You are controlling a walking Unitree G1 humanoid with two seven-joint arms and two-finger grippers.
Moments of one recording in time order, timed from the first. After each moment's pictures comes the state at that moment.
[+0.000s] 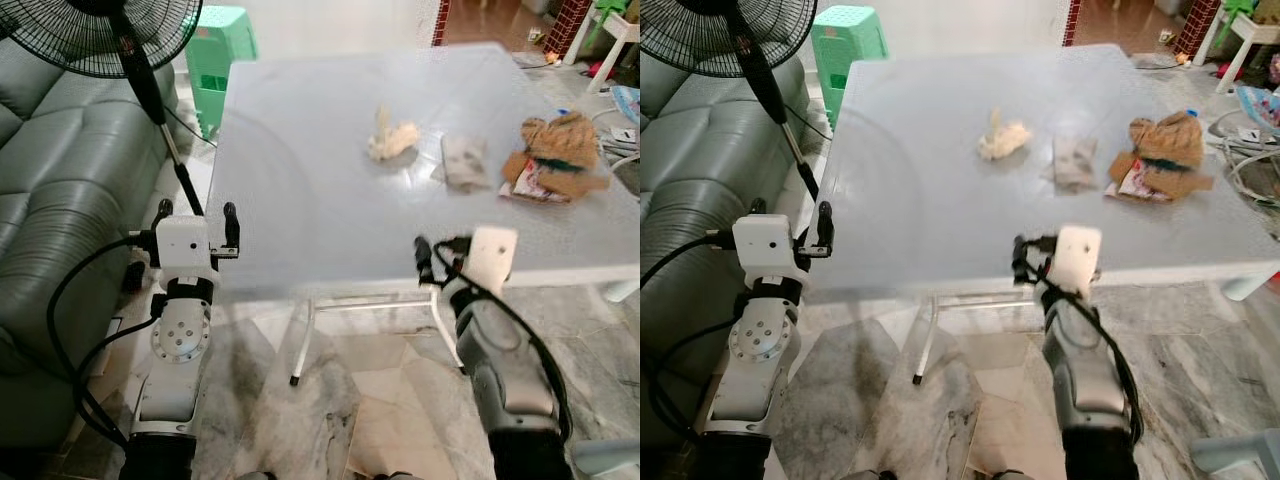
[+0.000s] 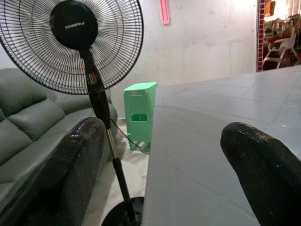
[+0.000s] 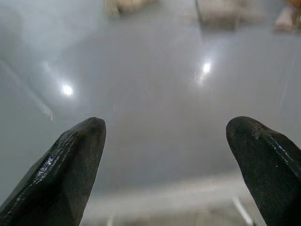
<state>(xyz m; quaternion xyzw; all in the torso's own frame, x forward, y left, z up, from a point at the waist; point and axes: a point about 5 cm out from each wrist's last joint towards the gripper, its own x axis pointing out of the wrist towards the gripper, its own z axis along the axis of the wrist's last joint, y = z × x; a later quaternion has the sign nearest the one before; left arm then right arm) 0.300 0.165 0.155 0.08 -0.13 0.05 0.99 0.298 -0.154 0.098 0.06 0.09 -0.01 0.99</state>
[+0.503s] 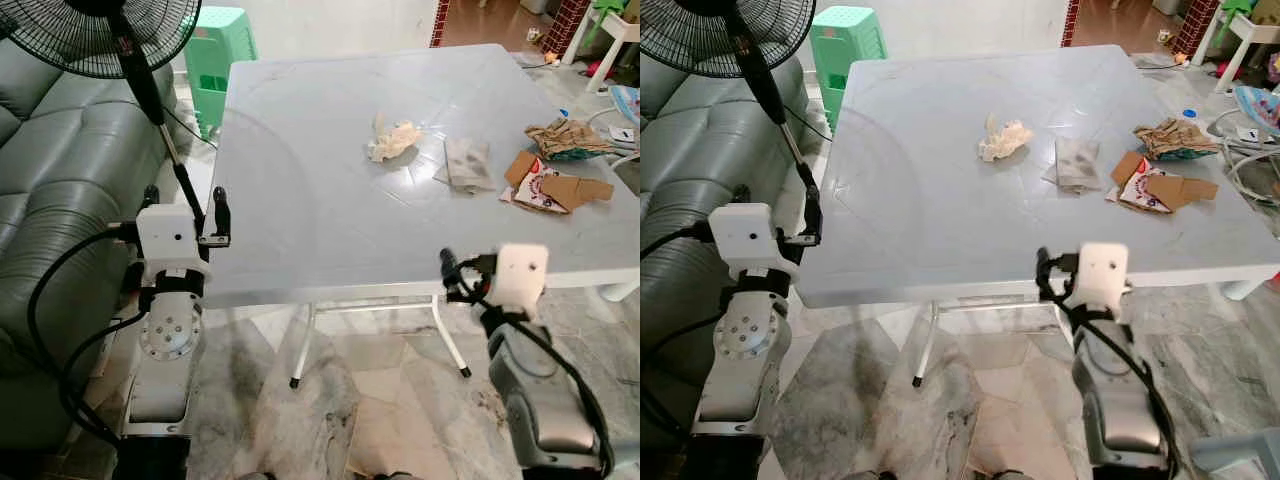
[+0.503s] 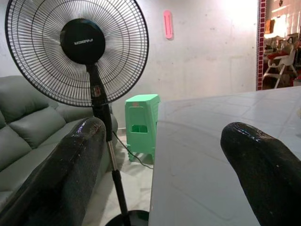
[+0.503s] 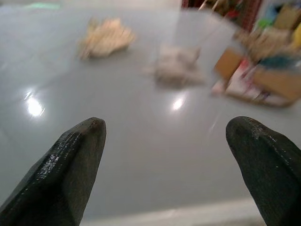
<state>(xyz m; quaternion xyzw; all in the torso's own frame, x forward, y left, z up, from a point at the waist) 0.293 0.170 0.172 0.06 -0.16 0.06 0.98 0.288 -0.184 0.139 -0.02 0.01 -0.05 1.00</state>
